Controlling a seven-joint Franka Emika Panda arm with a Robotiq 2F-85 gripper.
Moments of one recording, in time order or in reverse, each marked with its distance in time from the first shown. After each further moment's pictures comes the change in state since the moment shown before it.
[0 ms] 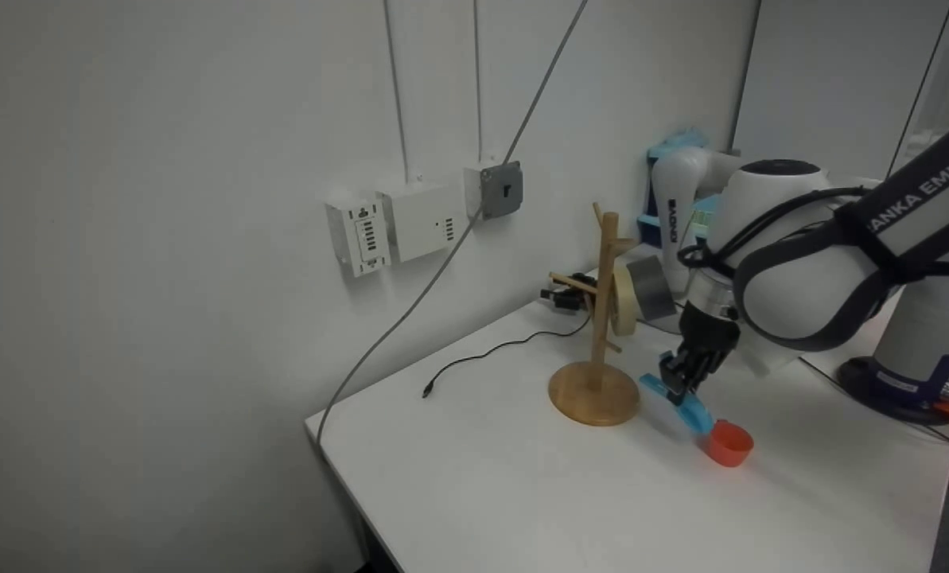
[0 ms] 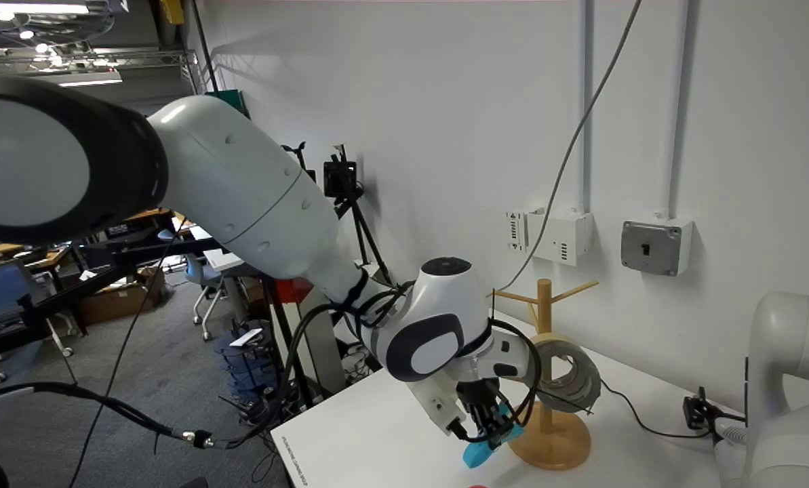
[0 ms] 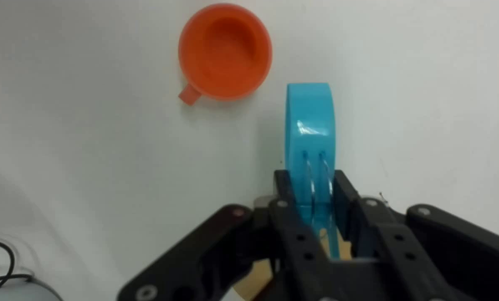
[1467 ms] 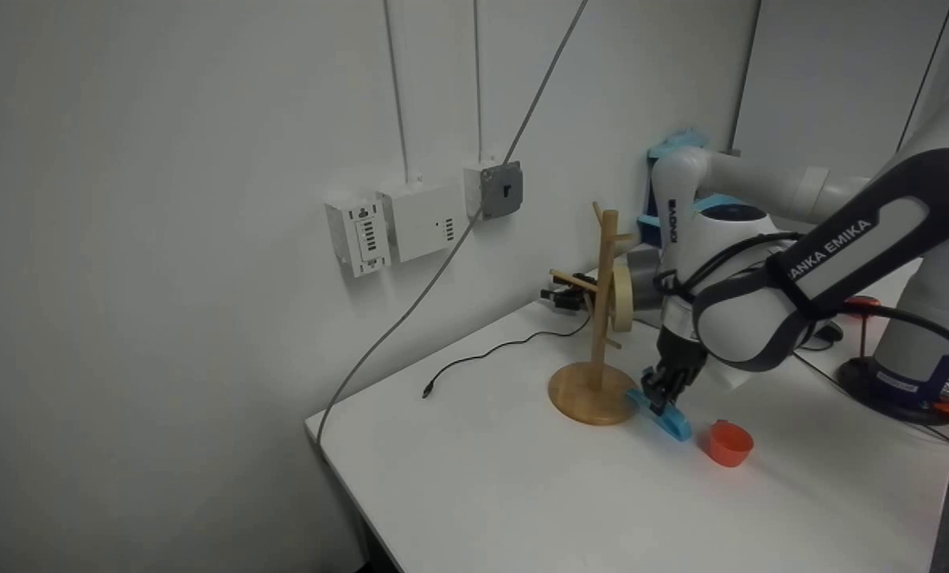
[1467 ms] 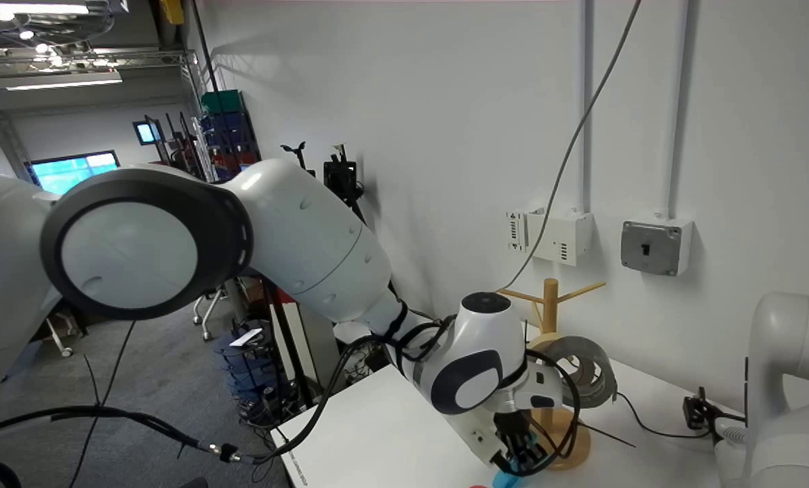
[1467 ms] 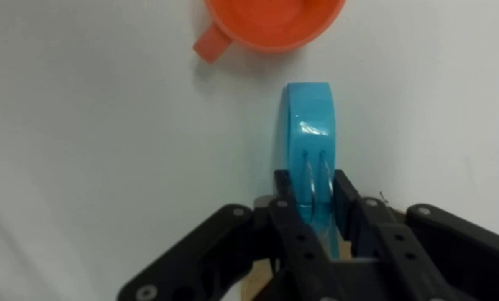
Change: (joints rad) arm -0.063 0.237 0.023 0.235 -0.037 -0.018 -0.048
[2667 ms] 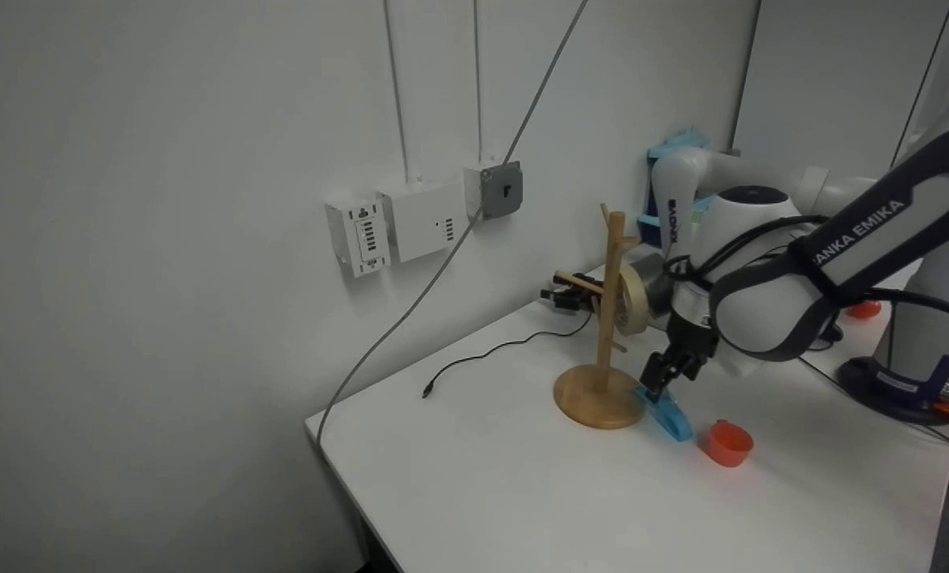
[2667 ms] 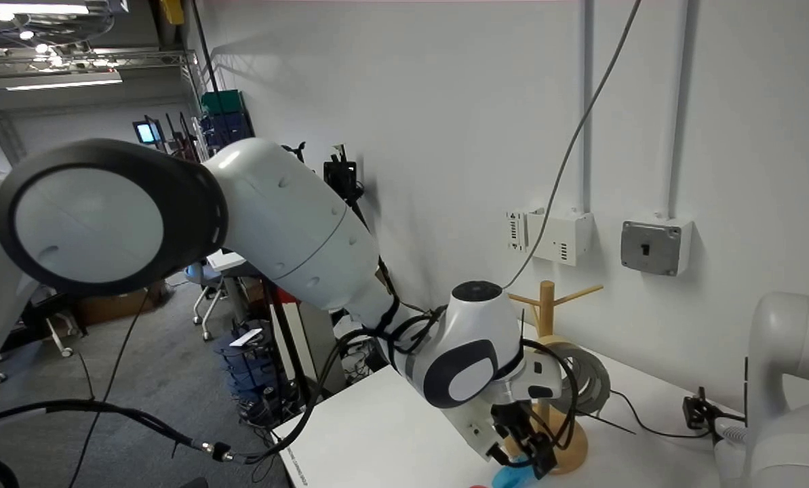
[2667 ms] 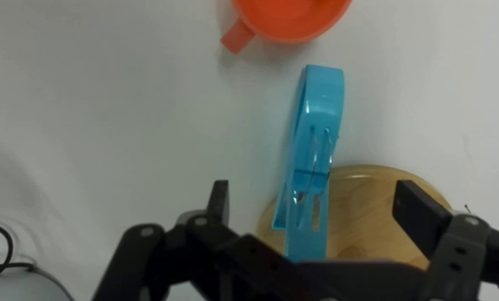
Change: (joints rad) arm 0.012 -0.072 -0.025 -0.070 -0.015 0.044 0.029
